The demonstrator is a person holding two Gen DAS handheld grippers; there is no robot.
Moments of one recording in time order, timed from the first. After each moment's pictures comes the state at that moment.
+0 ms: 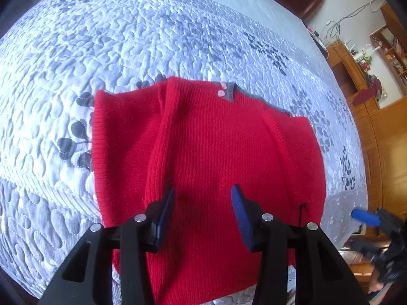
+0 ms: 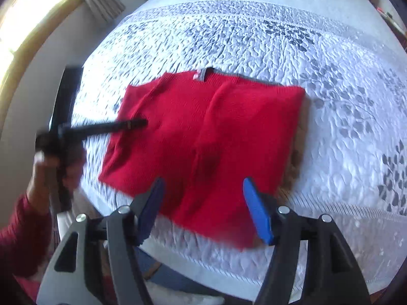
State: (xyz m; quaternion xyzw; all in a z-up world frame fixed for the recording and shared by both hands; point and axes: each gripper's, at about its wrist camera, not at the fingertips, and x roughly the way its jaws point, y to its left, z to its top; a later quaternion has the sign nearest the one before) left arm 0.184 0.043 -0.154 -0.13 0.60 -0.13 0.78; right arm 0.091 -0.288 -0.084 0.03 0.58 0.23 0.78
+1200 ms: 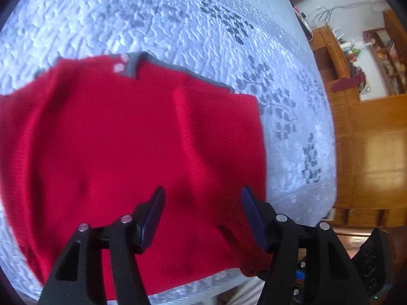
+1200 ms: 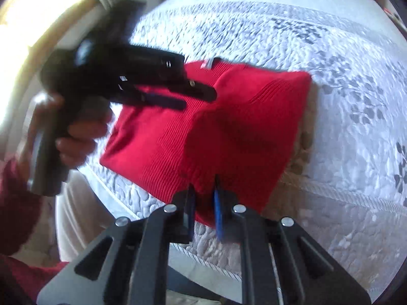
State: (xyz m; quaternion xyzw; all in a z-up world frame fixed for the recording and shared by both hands) left arm 0.220 -0.071 -0.161 -0.20 0.66 -0.21 0.69; right arm 0.070 -0.317 -0.116 0.06 0.55 0.27 0.79
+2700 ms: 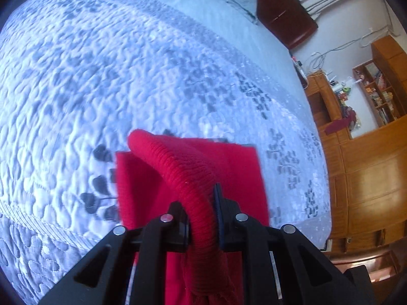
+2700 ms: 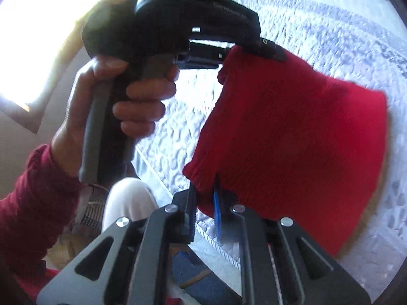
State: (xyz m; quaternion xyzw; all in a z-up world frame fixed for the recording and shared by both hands) left arm 0.241 0.106 -0.129 -0.23 0.56 -0.18 0.77; right arm 0.077 -0.115 -0.109 0.04 0.55 0.41 0.72
